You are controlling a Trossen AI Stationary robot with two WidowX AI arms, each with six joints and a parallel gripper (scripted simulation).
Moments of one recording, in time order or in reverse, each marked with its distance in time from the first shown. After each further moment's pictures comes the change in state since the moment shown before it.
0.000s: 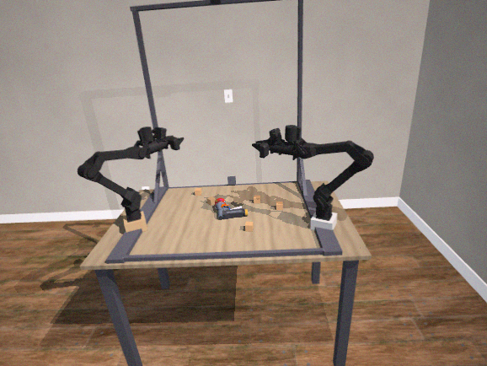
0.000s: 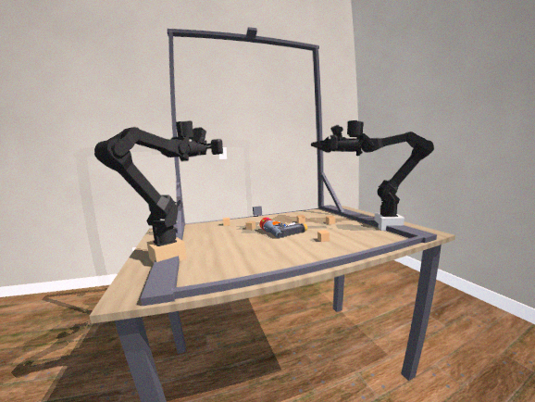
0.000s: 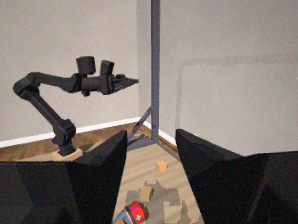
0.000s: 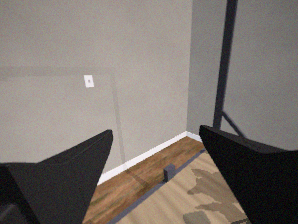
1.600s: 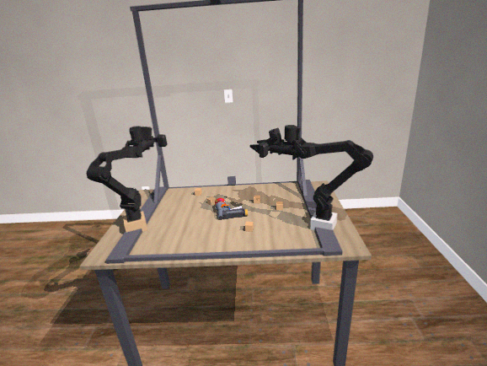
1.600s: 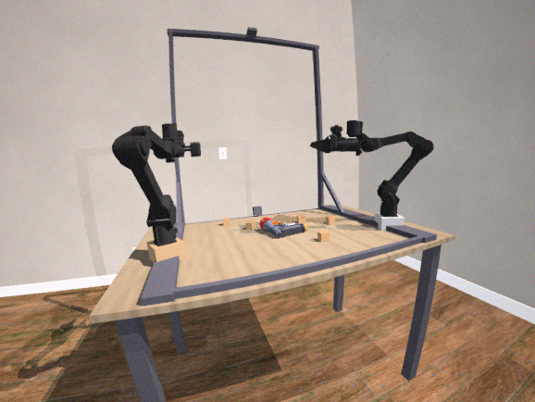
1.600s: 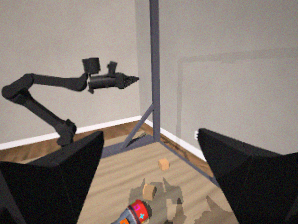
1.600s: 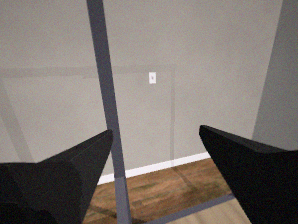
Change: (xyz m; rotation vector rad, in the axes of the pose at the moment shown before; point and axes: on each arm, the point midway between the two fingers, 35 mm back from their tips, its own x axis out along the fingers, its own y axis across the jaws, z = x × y) left arm 0.002 0.000 -0.001 0.026 0.011 0.001; right arm -0.026 0.129 0.001 0.021 0.001 0.415
